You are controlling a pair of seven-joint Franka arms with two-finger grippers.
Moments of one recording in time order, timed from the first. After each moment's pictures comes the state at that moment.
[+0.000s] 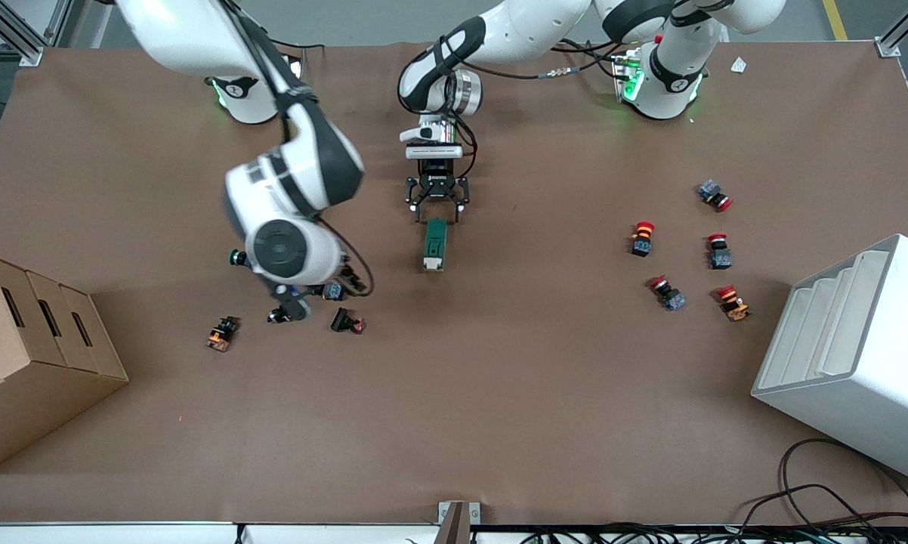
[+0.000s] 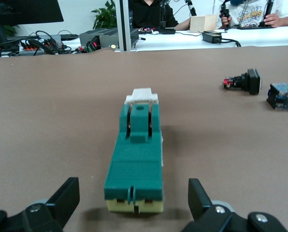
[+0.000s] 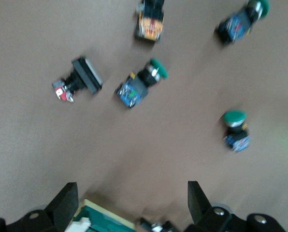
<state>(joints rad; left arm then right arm) -0.93 0.91 -0.45 -1.83 1.87 1.78 -2.55 0.53 0.55 -0.01 -1.52 0.11 1.77 1.42</state>
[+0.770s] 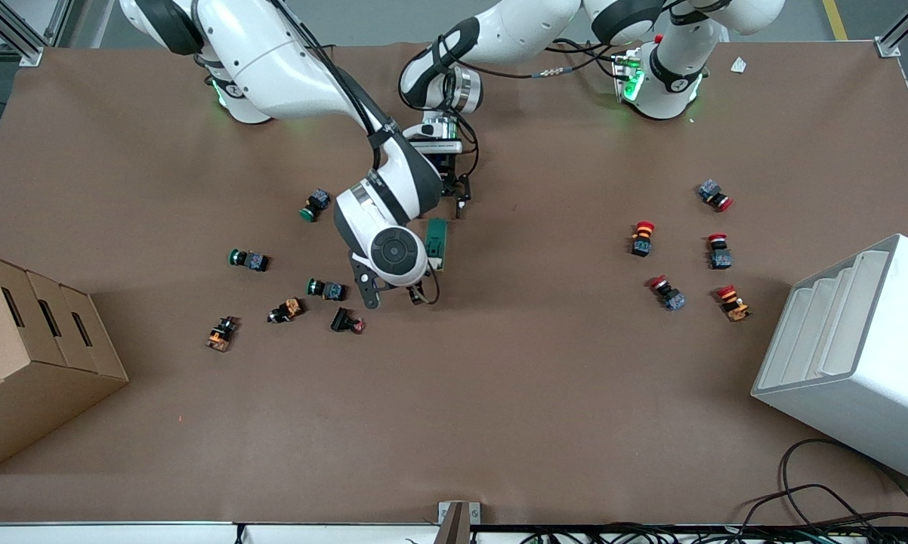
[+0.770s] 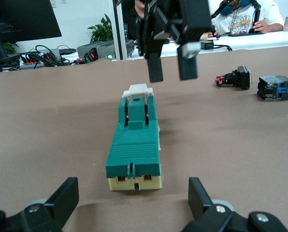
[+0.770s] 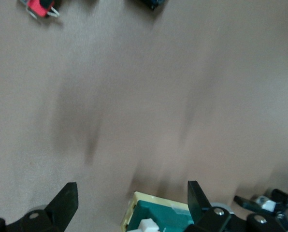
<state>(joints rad) -0.98 0.94 -0.44 -1.83 1.89 1.71 -2.55 0.67 0.78 -0.01 -1.44 0.14 2.00 1.83</state>
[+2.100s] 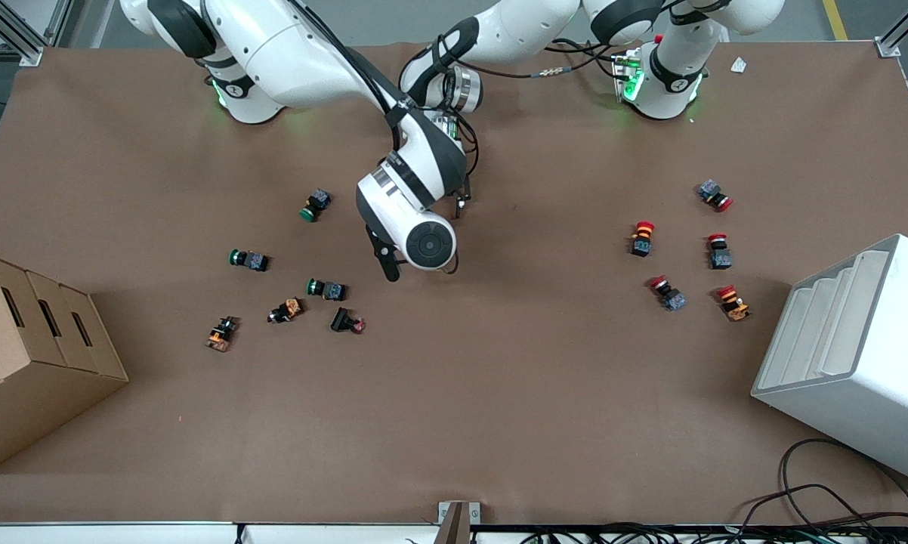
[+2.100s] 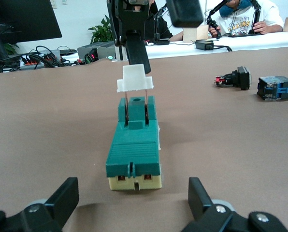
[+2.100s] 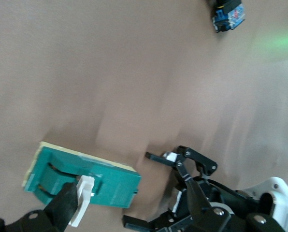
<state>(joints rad) -0.98 0.94 -0.44 -1.83 1.89 1.70 -2.56 0.69 0.79 0.05 -1.31 0.20 1.61 1.84</state>
